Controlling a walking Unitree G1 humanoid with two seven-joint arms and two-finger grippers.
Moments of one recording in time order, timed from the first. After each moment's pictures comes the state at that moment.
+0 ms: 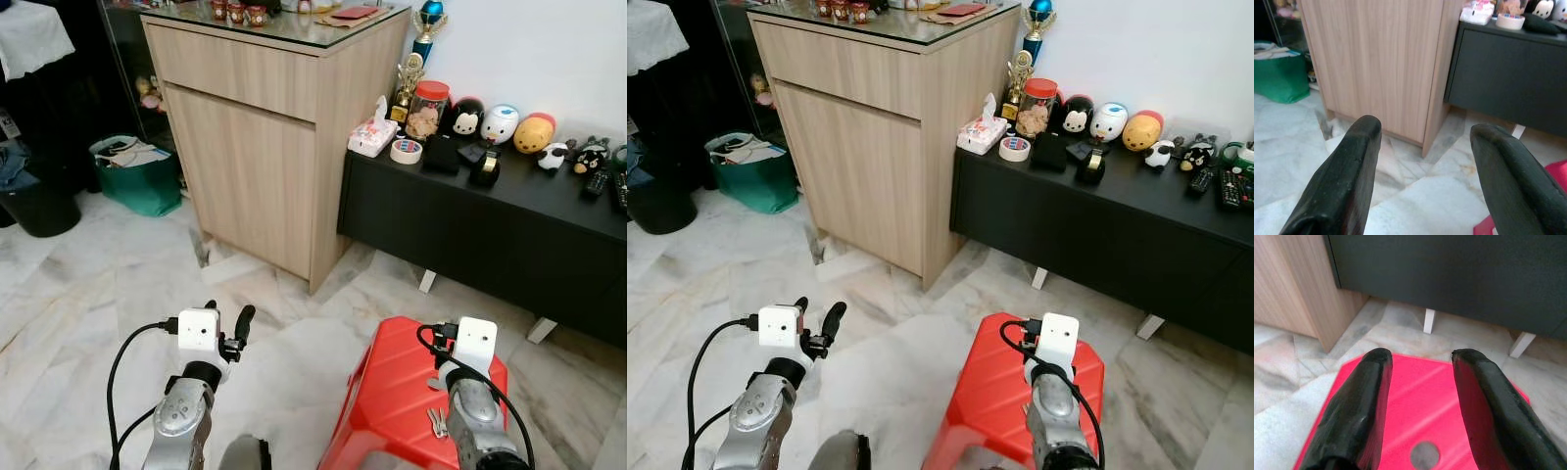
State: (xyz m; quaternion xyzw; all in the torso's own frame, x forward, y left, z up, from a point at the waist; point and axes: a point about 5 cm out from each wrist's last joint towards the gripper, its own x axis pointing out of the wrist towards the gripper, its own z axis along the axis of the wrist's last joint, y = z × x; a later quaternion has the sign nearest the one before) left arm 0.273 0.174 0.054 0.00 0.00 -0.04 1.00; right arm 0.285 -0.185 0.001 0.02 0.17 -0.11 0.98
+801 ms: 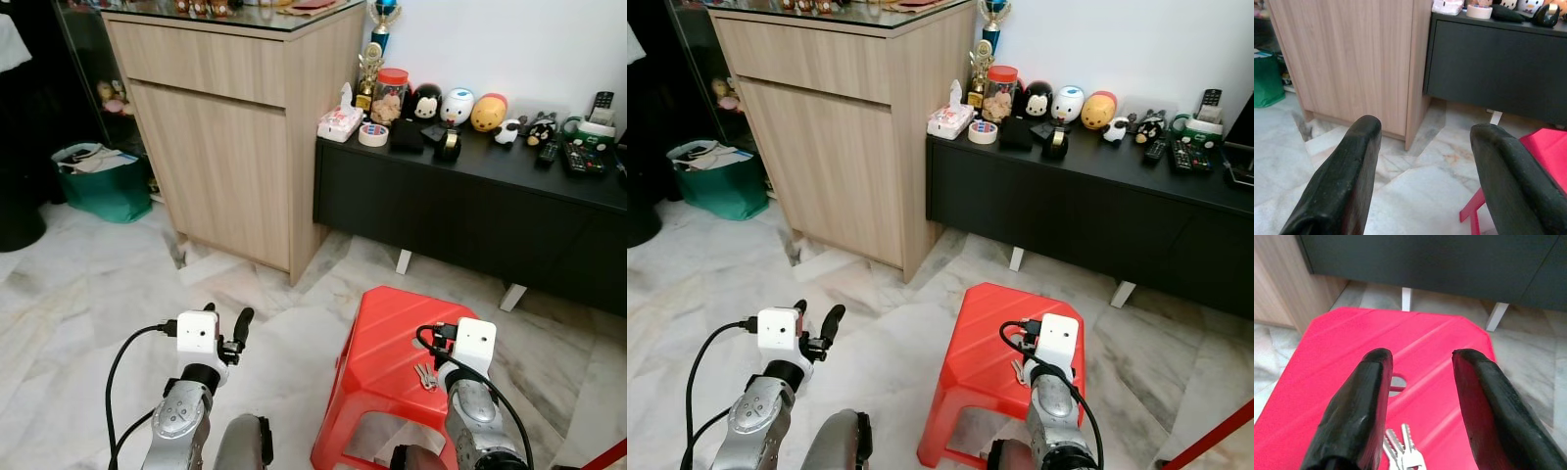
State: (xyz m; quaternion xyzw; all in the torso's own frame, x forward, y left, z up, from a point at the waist) left arm 0.272 0.176 0.051 0.00 0.01 -0.04 1.00; right arm 0.281 -0.182 -0.006 0.02 0.19 -0.11 0.98
